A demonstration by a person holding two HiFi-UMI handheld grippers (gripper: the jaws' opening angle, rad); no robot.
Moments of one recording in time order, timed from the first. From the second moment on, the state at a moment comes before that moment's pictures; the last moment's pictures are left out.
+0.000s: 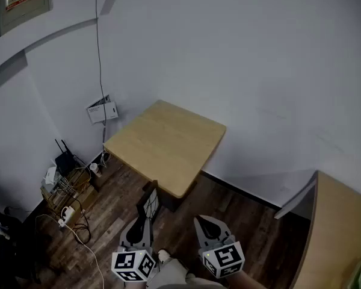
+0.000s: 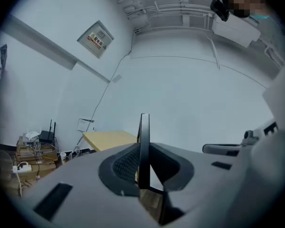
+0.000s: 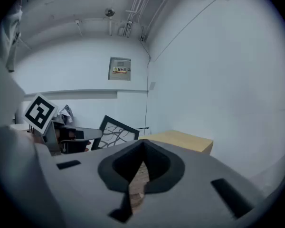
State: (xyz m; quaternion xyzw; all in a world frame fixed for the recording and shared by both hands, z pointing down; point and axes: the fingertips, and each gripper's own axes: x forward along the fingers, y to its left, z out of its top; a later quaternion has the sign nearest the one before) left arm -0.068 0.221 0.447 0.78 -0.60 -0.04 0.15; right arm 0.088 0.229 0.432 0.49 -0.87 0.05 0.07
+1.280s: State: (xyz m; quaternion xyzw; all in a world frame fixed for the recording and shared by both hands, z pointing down) left arm -0.052 0.187 0.456 0.77 -0.61 -0.05 0.17; right arm 0.102 0.208 0.448 0.46 -0.88 0.08 0.07
